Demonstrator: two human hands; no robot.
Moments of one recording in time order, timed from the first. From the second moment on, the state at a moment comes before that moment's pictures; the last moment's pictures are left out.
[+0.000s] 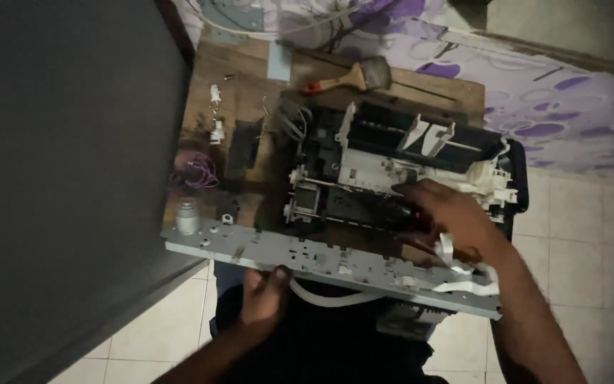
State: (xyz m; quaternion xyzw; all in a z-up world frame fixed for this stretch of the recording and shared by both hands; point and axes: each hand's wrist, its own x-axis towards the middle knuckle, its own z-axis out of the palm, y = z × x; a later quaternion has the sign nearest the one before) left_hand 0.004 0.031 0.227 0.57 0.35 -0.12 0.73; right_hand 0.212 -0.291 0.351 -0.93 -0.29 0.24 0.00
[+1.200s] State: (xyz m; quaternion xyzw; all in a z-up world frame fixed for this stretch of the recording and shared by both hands) left_hand 0.016 0.028 0.203 0.46 0.28 0.01 0.84; right_hand 0.425 -0.220 0.391 -0.90 -0.27 0.34 -0.04
